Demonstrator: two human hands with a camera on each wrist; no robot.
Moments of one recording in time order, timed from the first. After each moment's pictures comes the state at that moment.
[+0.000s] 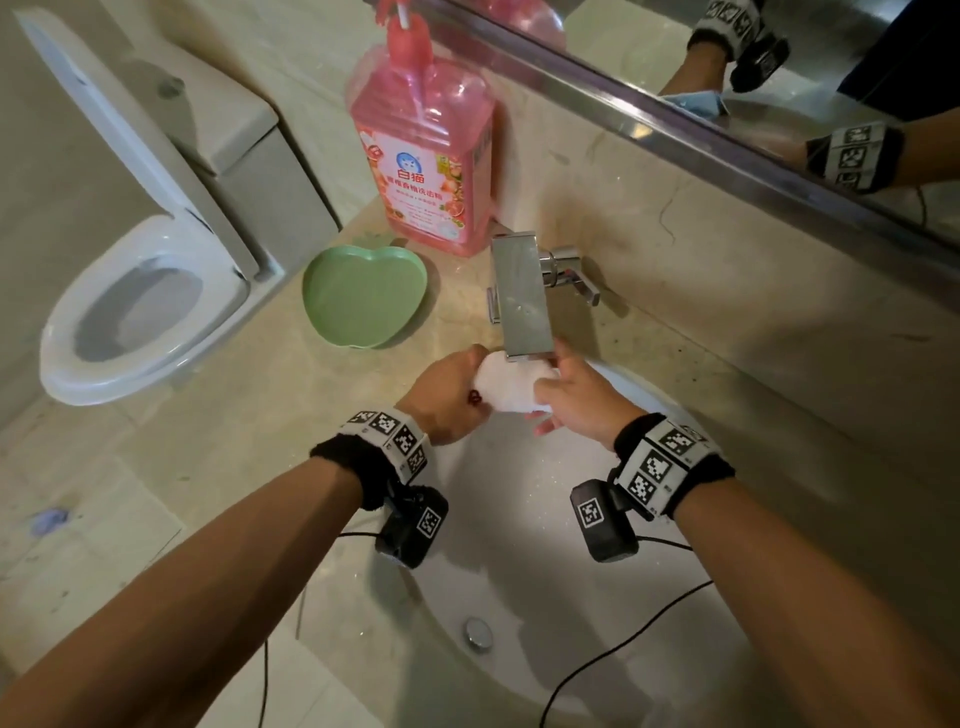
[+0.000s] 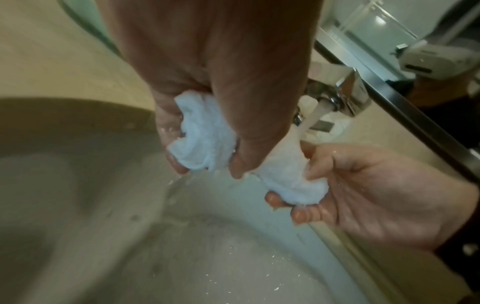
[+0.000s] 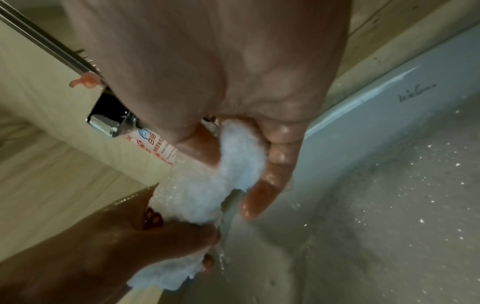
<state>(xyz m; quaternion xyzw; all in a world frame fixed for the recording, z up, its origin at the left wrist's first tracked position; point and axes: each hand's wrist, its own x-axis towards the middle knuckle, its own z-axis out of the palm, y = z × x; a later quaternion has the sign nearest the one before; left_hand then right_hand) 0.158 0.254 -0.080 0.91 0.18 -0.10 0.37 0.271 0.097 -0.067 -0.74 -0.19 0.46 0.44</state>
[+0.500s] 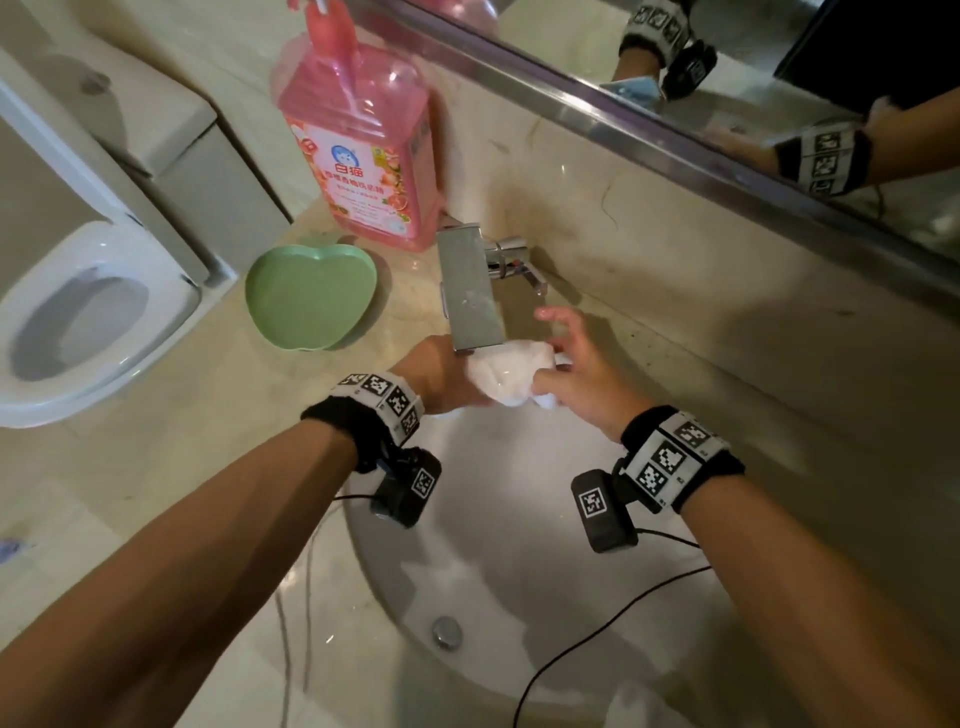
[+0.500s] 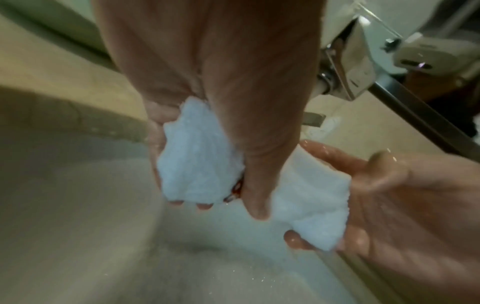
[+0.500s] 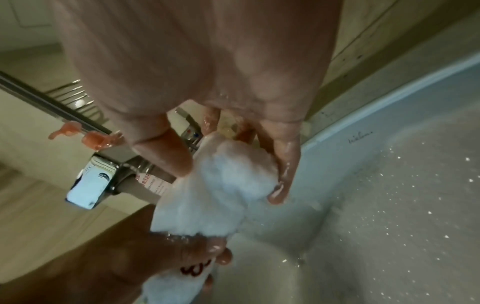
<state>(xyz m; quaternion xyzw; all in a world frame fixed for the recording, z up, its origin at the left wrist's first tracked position) 0.204 0.237 -0.069 0.85 0.22 -0.20 0.43 0.295 0.054 -0.063 -0.76 -0.18 0.39 0.49</state>
